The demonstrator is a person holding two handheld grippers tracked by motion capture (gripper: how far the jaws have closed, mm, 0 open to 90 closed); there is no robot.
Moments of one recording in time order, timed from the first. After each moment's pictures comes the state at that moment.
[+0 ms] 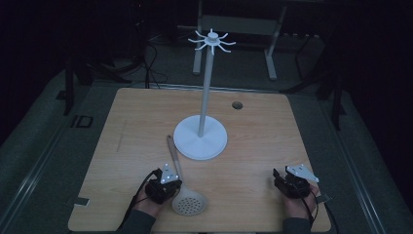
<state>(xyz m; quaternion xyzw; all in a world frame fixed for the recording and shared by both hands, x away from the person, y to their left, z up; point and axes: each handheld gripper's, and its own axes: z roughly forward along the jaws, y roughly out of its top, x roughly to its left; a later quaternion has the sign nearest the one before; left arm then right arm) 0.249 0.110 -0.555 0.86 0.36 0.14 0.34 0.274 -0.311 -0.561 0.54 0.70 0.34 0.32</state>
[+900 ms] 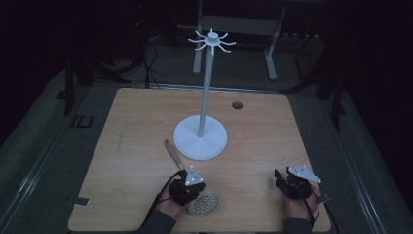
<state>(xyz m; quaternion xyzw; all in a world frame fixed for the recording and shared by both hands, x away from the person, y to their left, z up) 0.251 0.059 -0.548 0.87 0.32 0.12 0.36 0.272 -0.315 -0.562 0.54 0.70 0.34 0.32</state>
